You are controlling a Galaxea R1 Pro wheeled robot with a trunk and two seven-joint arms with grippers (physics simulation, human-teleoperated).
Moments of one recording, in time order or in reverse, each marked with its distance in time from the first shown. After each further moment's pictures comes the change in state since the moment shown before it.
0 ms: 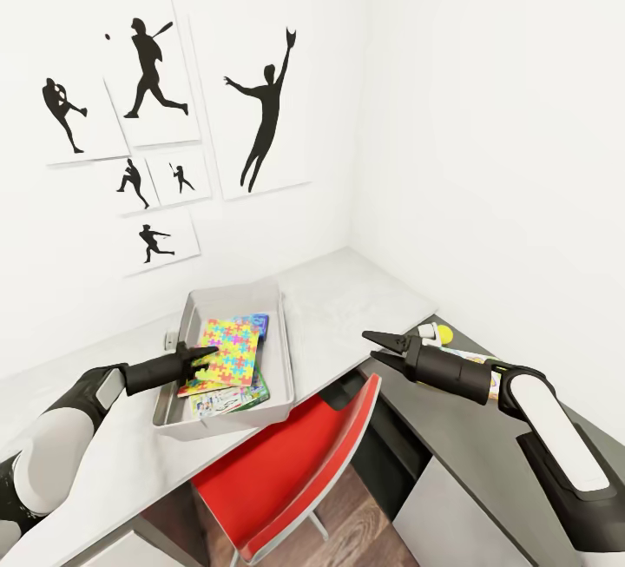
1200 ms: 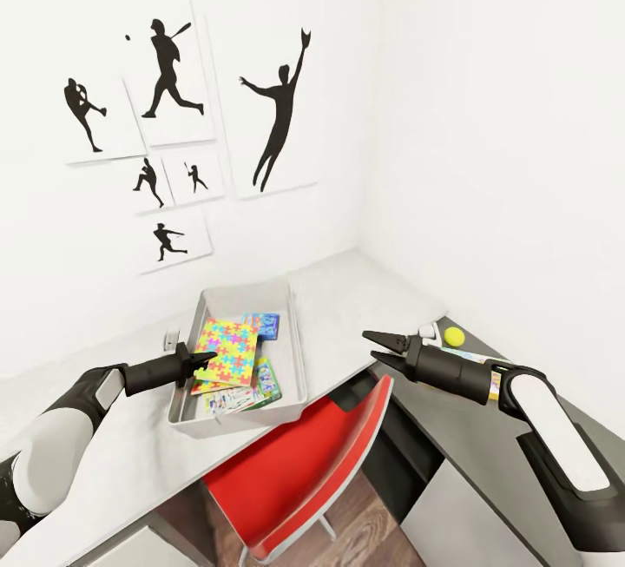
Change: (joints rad) left arm 0.000 0.002 -0.003 0.002 0.000 0.004 0.011; right arm 0.000 0.000 -0.001 0.000 0.000 0.000 0.000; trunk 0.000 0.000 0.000
